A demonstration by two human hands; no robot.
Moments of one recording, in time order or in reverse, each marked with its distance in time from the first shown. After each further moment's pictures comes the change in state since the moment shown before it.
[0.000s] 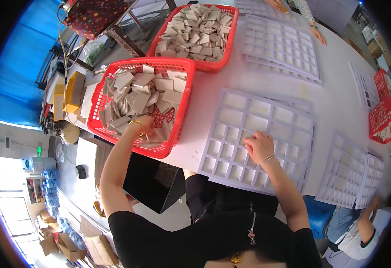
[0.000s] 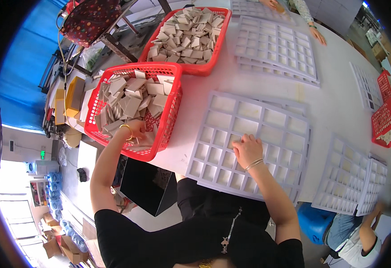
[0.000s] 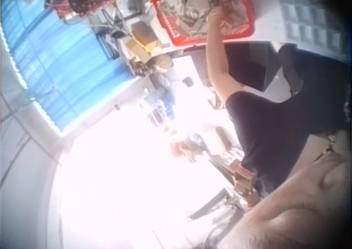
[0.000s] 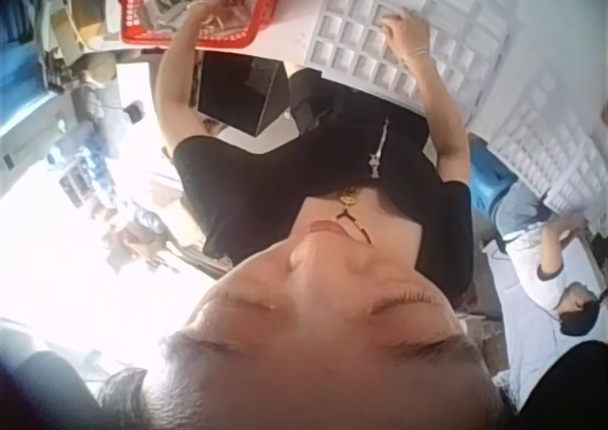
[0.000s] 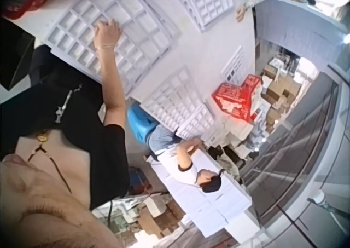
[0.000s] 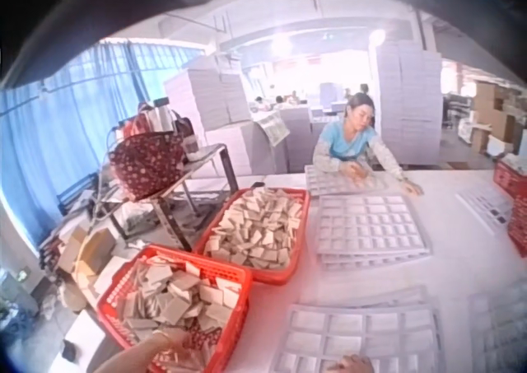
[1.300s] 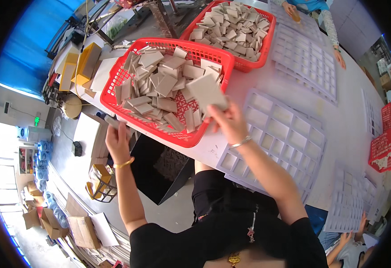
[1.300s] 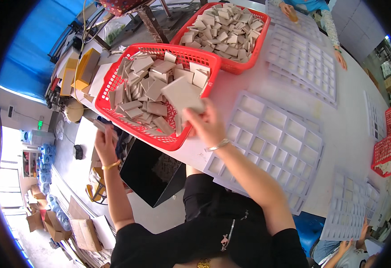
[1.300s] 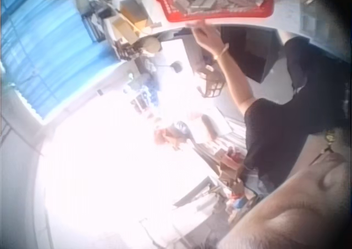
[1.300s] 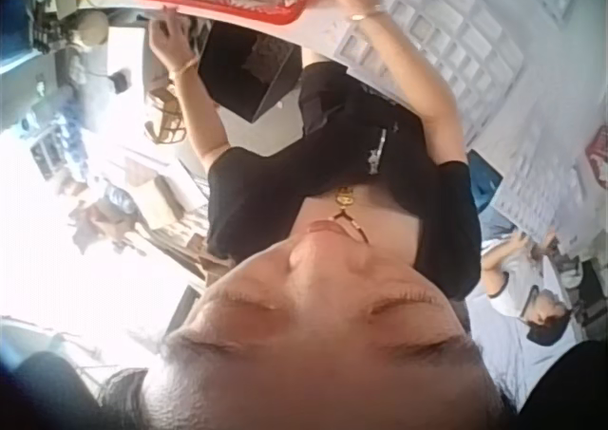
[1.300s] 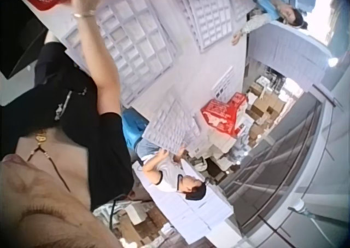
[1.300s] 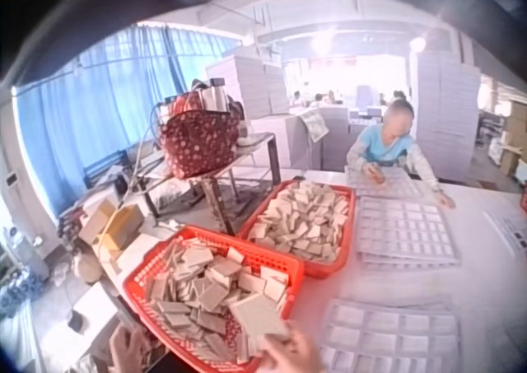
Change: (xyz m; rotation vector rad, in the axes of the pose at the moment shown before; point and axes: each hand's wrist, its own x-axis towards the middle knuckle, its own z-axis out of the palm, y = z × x) left_hand -0.190 0.000 0.062 -1.268 1.339 -0.174; right_hand 0.117 -0.194 -0.026 1.643 -0.075 0.037
